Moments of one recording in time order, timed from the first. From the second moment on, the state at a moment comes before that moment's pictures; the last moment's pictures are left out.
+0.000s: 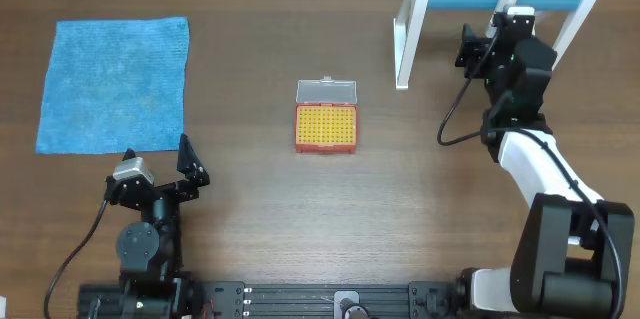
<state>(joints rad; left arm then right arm) -0.03 0.01 0.01 -0.05 -0.22 -0.26 -0.15 1.59 0.78 0.48 -0.13 -0.02</state>
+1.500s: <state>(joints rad) -0.03 0.01 0.01 -0.05 -0.22 -0.26 0.65 1.54 0.79 0.68 0.16 0.23</state>
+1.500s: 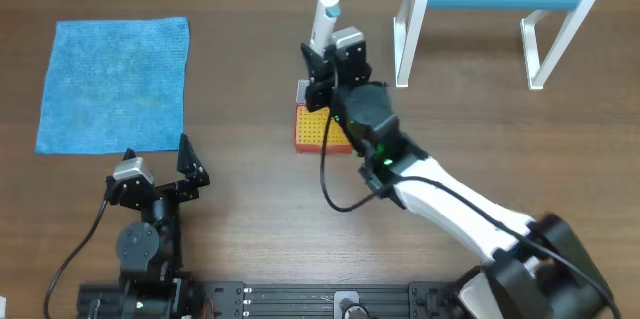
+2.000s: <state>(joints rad) -0.03 0.01 0.01 -0.05 -0.22 -0.26 0.65 1.71 0.37 1.39 0.23 0.09</state>
